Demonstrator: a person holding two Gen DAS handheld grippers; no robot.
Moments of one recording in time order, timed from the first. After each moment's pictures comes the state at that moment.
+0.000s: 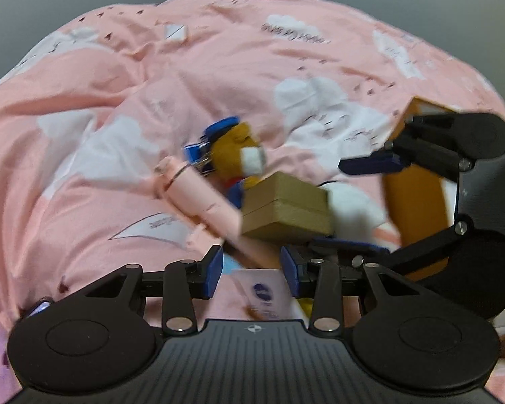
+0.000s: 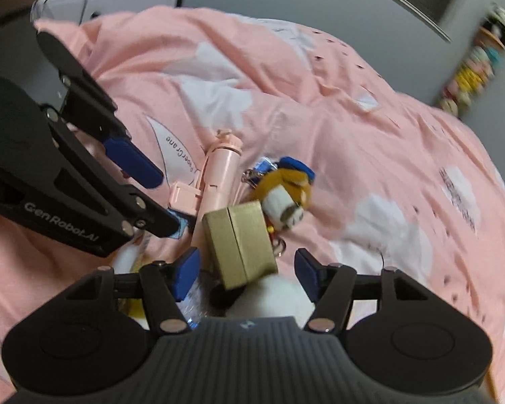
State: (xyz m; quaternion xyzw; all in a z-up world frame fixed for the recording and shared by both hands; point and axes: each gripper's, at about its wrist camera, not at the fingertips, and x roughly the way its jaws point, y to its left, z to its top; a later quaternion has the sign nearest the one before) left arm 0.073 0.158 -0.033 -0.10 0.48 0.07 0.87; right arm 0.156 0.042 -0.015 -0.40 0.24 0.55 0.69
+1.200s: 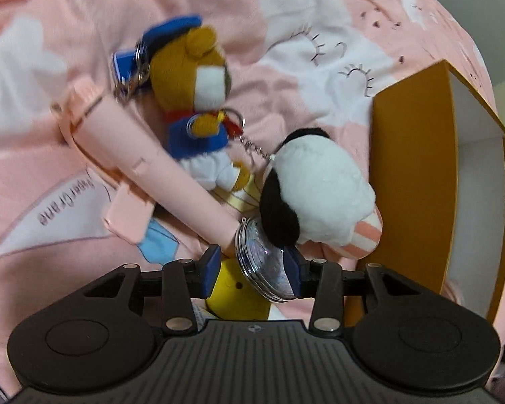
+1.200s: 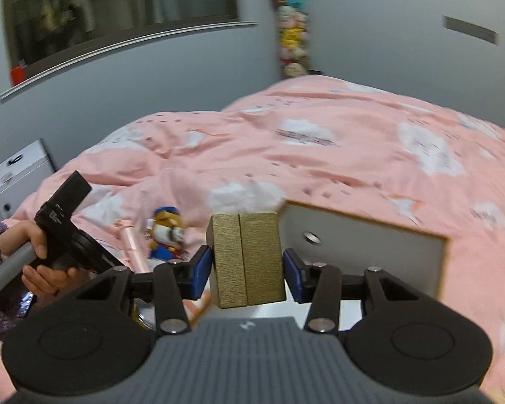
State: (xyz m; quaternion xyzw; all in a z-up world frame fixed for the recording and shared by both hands) left arm 0.150 0.174 -0.096 -0.24 0.62 -0.04 0.74; right arm 0.183 -0.168 0.080 -0.08 0.31 0.39 0.87
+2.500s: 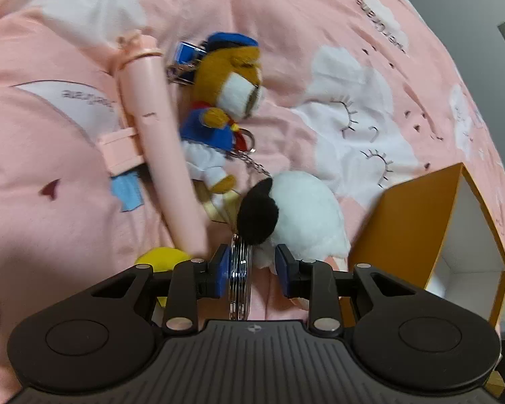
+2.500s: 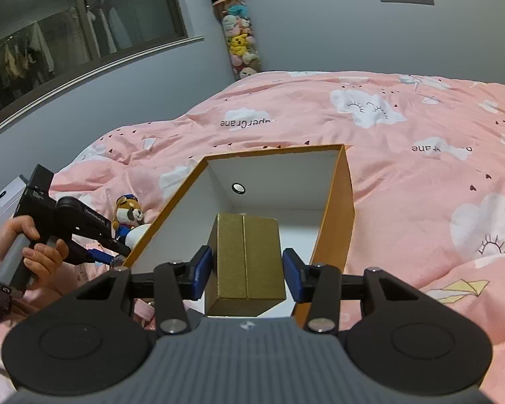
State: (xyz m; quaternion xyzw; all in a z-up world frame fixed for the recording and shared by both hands) left arm 0.125 0.133 -0.079 -0.37 0.51 0.17 0.76; right arm 0.170 -0.290 0.036 0.00 0.31 0.35 0.88
